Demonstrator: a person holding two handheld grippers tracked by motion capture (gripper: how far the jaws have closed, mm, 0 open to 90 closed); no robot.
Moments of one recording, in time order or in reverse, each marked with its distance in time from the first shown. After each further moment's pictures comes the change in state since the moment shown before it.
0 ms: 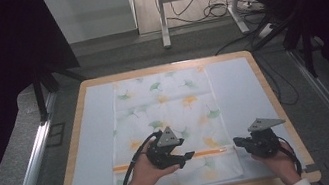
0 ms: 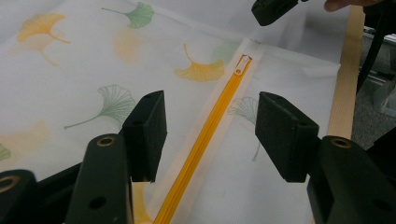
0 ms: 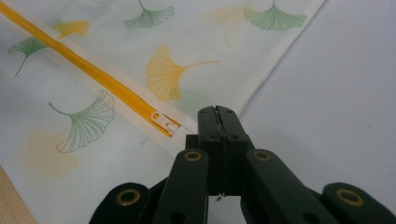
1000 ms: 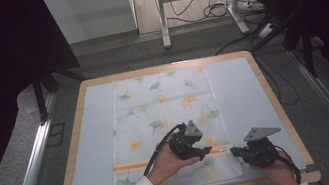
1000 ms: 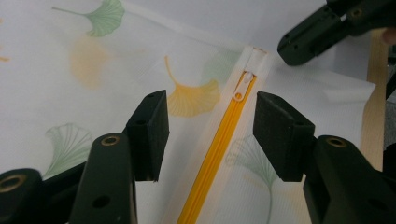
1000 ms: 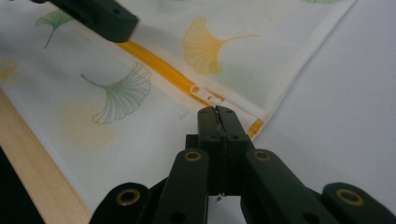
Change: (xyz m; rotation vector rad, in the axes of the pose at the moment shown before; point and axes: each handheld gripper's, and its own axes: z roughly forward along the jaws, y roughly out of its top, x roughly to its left) left arm -0.003 0.031 0.065 0.088 -0.038 0.024; right arm 0.023 -0.012 0.002 0.047 0.041 -0.017
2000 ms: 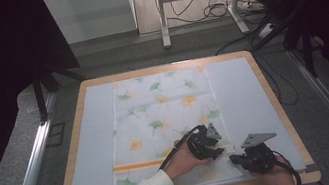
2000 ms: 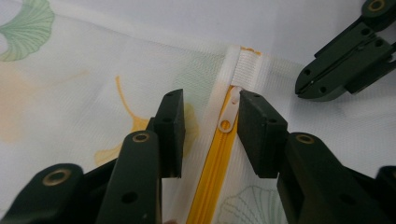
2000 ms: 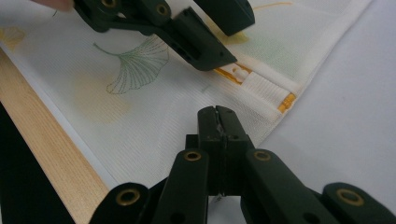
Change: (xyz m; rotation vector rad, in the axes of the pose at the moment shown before) left arm -0.011 0.015 0.050 0.091 -0.033 0.118; right arm 0.009 -0.009 0.005 0.063 0.023 -0.023
